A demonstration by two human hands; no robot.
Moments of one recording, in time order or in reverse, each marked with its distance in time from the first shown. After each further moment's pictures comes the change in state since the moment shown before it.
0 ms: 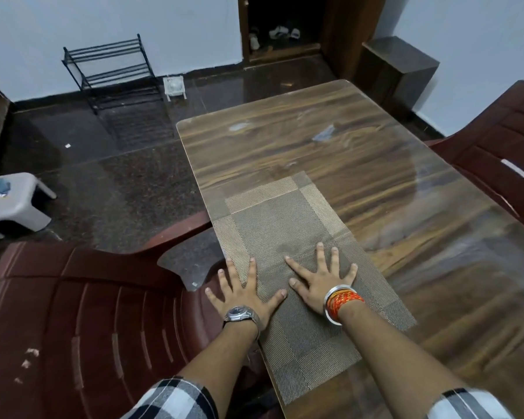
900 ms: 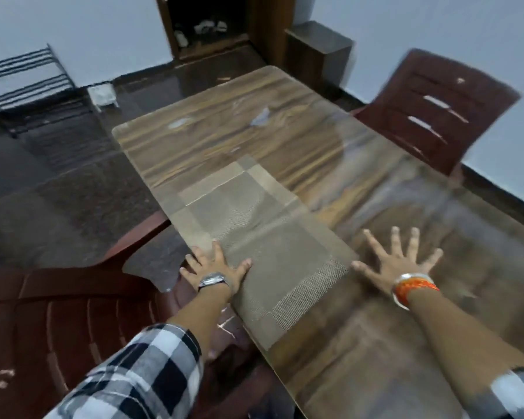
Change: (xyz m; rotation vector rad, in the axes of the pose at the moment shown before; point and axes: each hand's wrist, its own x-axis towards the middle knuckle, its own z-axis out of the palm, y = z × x) left_hand -0.004 0.004 -0.020 0.098 -0.039 0.017; right_hand -0.135 0.155 0.014 0.040 0.142 0.535
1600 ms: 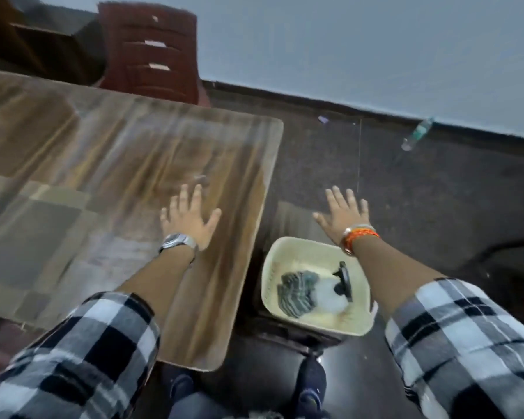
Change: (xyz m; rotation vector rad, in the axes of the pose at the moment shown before) left_hand -0.325 0.269 0.163 0.165 0.248 0.927; right_hand -0.260 0.410 0.160 0.351 0.065 0.406
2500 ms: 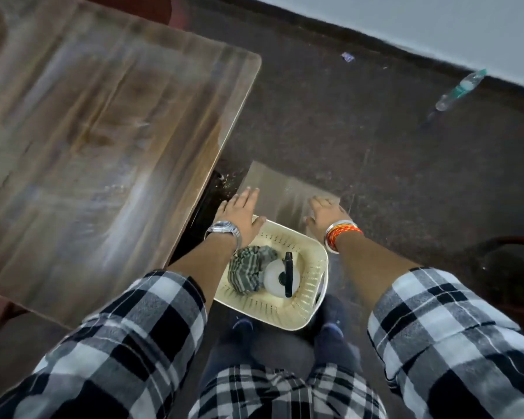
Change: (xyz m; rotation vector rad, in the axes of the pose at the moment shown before) left_hand -0.018 0.196 0.140 -0.005 -0.406 0.197; right_hand 0.068 0.121 0.078 0.031 -0.256 -0.246
